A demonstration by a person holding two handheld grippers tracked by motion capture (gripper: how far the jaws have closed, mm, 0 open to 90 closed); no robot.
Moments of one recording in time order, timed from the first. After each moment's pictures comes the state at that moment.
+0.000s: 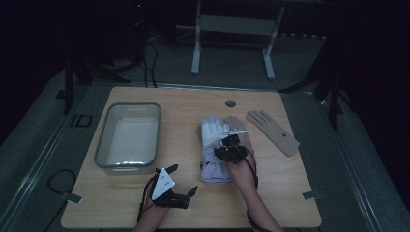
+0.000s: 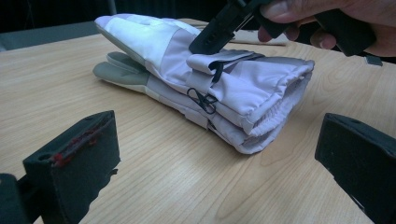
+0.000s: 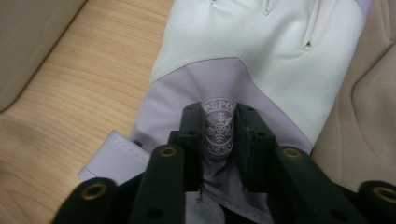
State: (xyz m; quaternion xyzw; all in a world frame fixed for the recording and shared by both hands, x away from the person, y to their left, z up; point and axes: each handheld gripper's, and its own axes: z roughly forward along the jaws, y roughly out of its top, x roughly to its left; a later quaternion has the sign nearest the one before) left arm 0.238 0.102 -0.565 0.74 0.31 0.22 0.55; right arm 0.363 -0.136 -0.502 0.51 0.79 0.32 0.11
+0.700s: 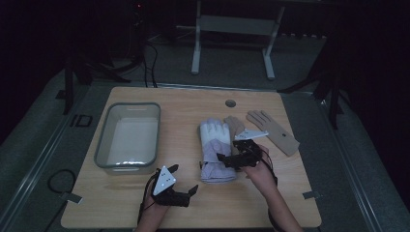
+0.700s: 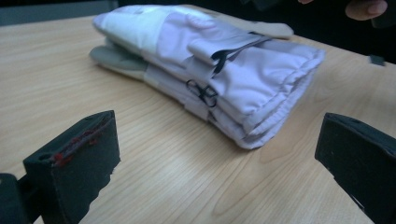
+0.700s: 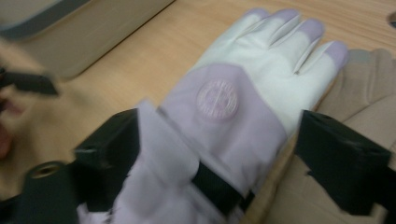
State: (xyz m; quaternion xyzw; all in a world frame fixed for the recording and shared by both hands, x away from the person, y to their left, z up) left arm 0.243 0.100 -0.564 0.74 0.33 0.19 0.55; right arm 0.346 -0.178 -0.478 0.37 0.83 0.40 0.11
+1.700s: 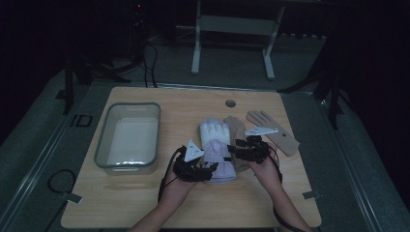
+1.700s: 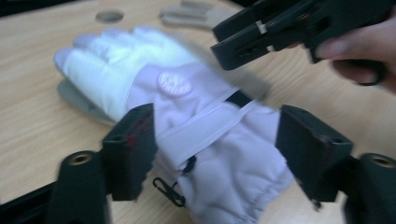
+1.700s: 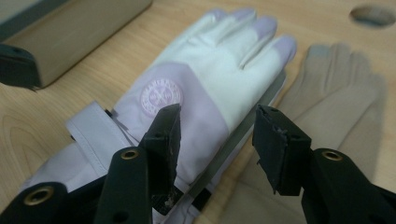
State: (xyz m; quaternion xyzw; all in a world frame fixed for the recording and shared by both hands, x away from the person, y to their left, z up) left arm 0.294 0.031 -0.494 0.80 0.38 0.15 0.44; right arm 0.367 -0.205 -0.490 0.40 0.81 0.41 0.11
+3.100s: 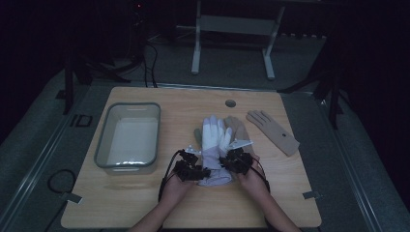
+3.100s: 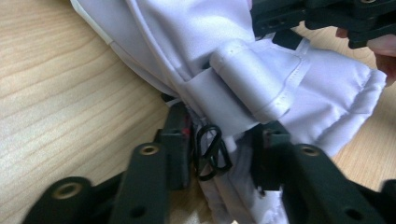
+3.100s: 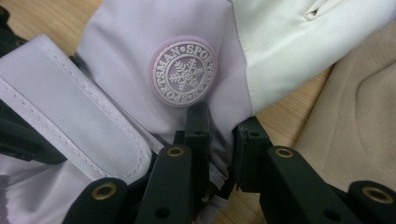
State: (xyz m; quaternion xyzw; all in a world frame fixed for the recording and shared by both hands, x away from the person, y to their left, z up) left arm 0.324 0.043 -0.548 0.82 0.43 -0.02 0.39; right arm 0.350 -0.163 -0.533 0.38 0.86 0.32 0.14
